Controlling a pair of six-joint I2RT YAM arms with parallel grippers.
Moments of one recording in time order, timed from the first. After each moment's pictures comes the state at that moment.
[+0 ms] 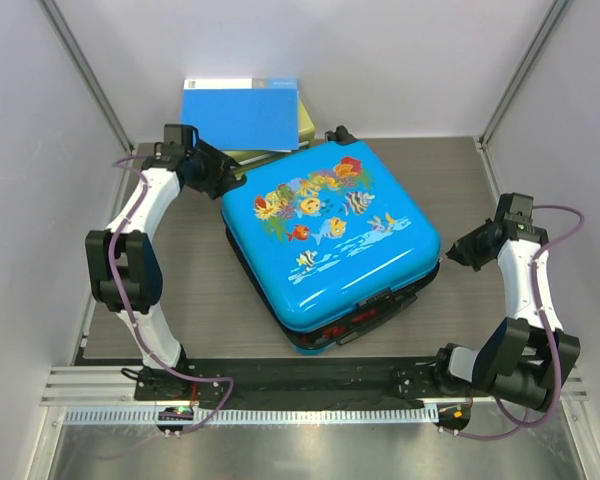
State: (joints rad) left arm -0.07 1.83 1.58 -0.56 0.23 -1.13; right arm -0.35 1.23 0.96 -0.82 -0.18 0.74
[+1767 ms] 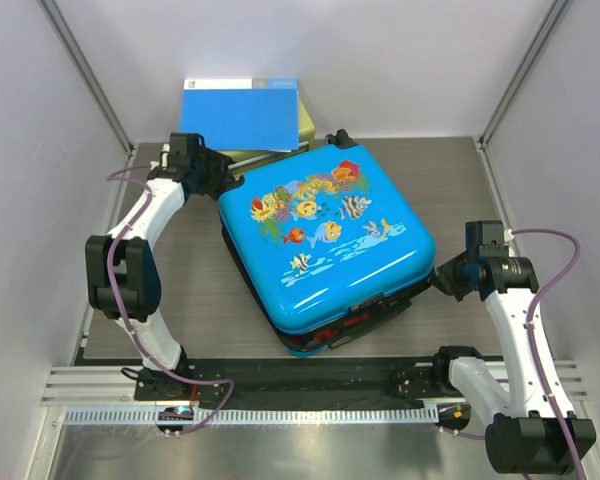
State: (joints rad) left arm -0.10 1.77 1.44 -0.39 0.03 -1.28; right arm -0.03 0.87 0.88 -1.10 0.02 1.00
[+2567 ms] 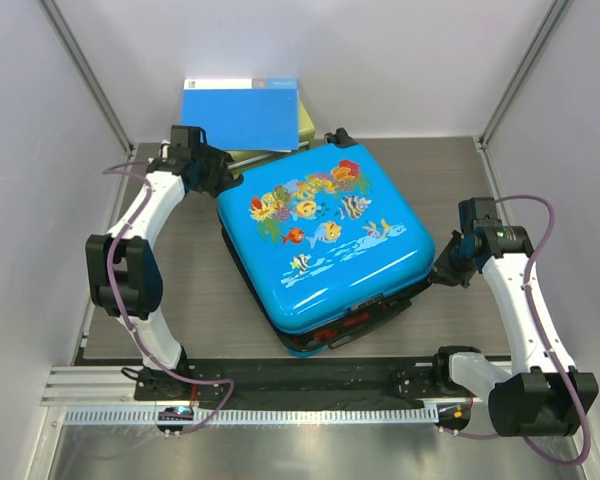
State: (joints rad) left arm -0.11 1.78 1.53 -0.51 -0.01 -1.29; right arm -0.01 1.07 1.03 -1.18 0.00 0.65
